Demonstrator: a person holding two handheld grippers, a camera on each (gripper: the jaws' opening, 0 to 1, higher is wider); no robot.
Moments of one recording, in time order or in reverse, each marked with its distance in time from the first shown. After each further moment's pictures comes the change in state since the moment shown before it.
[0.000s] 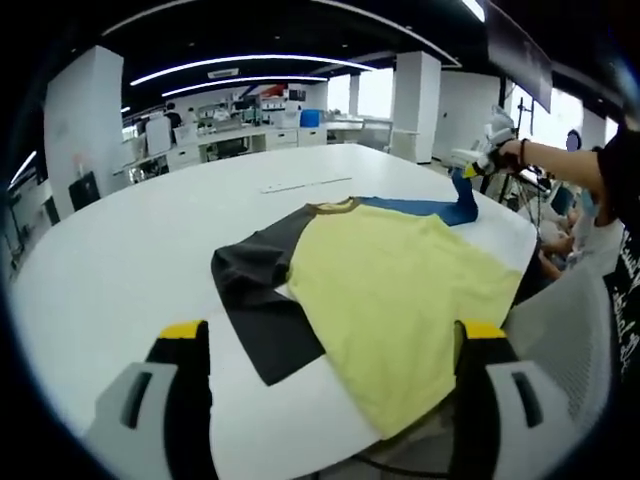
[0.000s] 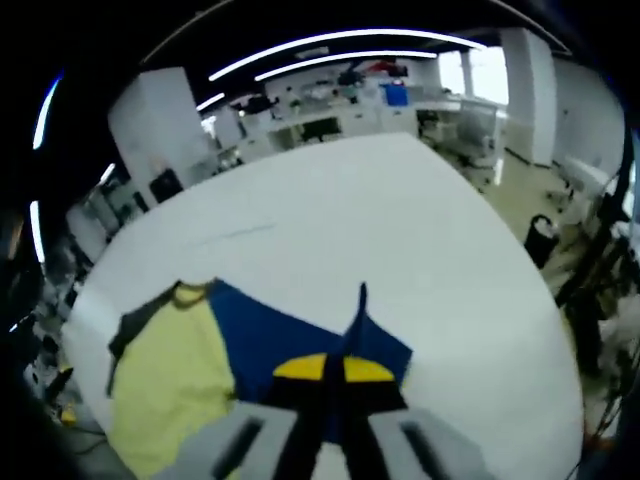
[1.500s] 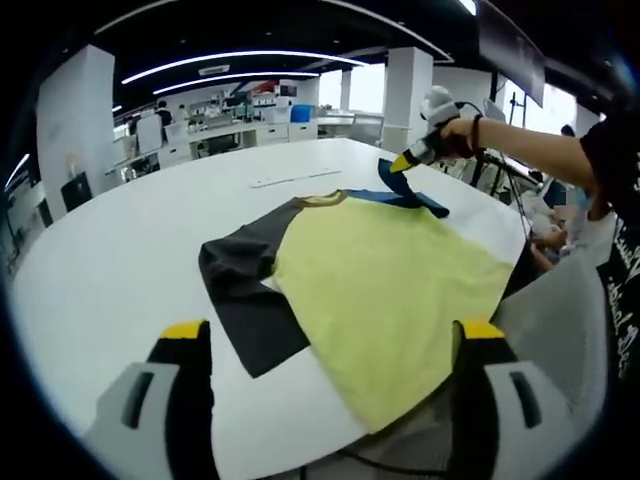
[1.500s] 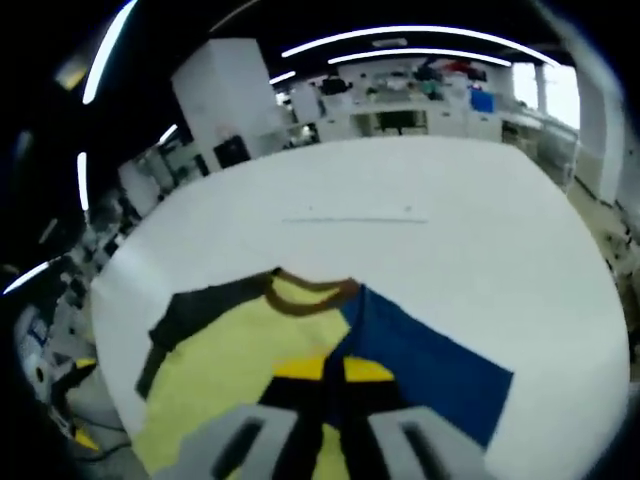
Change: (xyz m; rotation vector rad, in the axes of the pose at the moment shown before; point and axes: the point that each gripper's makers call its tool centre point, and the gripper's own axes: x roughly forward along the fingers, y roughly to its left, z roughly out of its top) left arm -0.001 -0.006 -0.015 0.009 0.027 -0.030; right arm 0.075 0.186 0.005 -0.190 0.053 0.192
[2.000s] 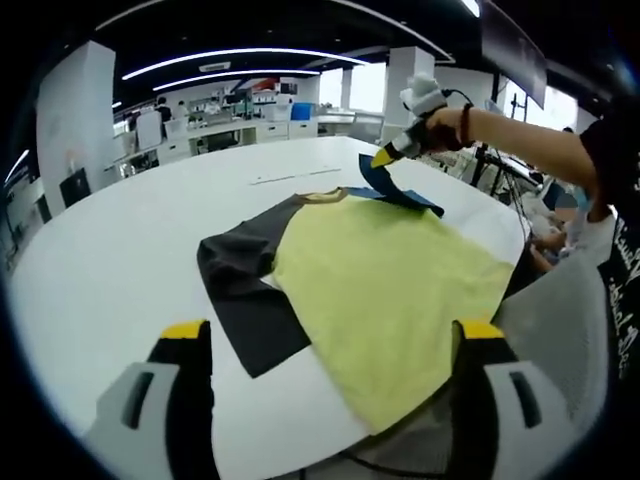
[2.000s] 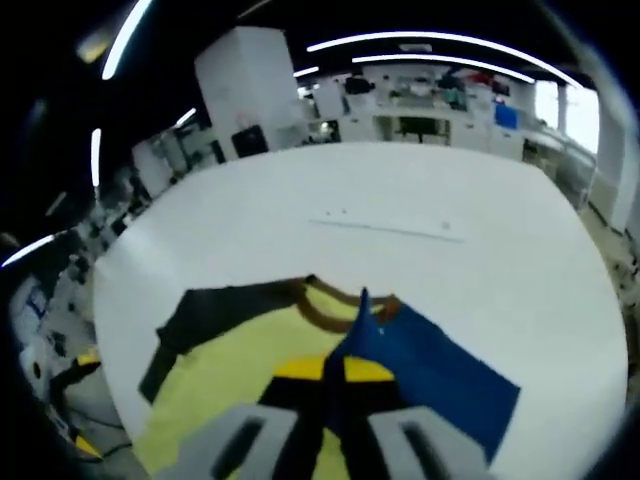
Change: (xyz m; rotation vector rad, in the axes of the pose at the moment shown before) left arm 0.005 -0.004 0.002 -0.013 0.001 -0.006; right arm 0.018 0.054 0.014 -0.099 0.011 0.039
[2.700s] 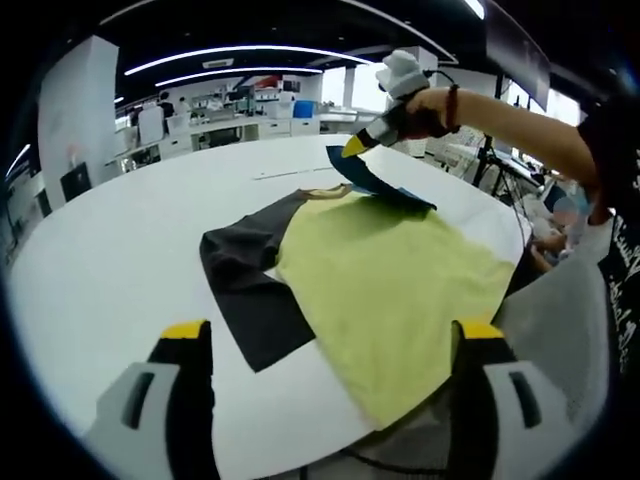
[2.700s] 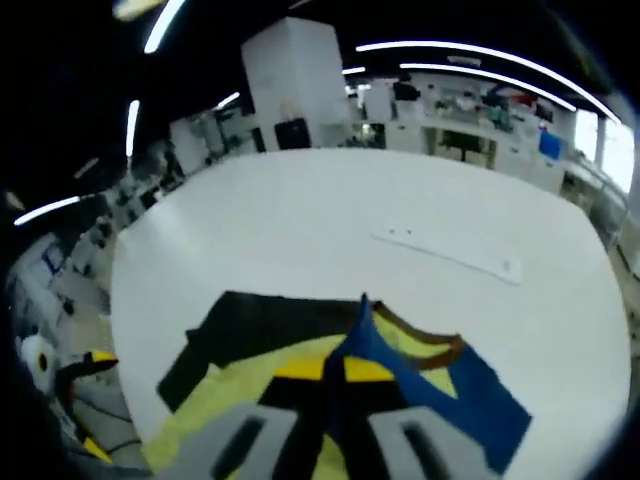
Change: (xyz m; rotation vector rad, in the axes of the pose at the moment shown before) left arm -0.002 0.007 -0.006 -0.017 0.004 0.002; right arm 0.022 0.067 0.023 -0.145 0.005 0.111
